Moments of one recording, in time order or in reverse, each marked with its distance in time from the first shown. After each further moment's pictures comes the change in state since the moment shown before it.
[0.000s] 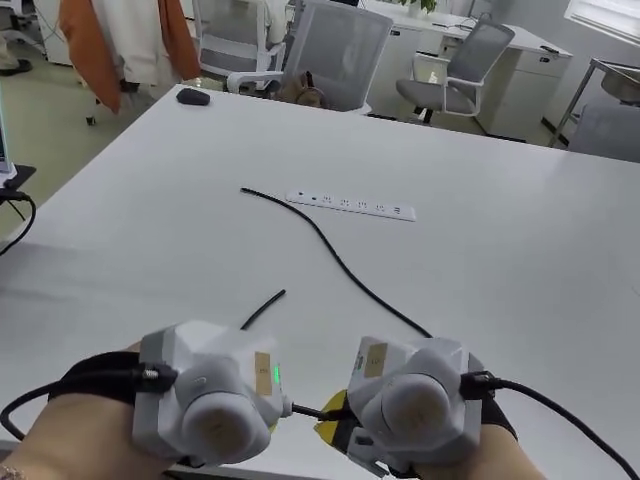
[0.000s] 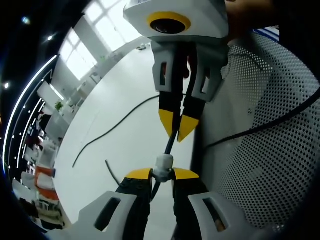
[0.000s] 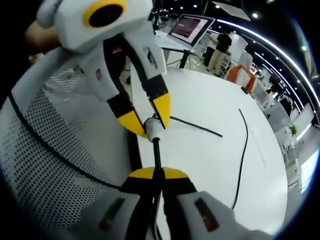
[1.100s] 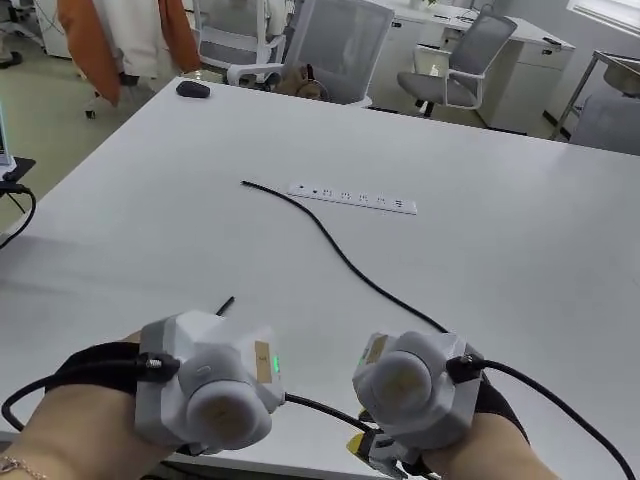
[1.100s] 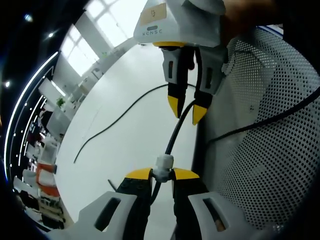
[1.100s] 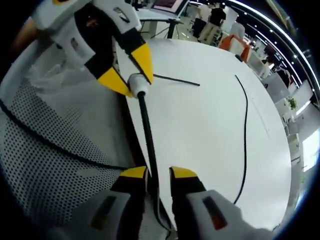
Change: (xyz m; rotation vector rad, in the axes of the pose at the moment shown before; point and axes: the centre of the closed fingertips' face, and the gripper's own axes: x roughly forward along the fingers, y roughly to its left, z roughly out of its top) left arm -0.001 0.000 -0.005 -0.011 0.030 0.006; right arm 0.003 -0.002 -0.034 0.102 0.146 0.002
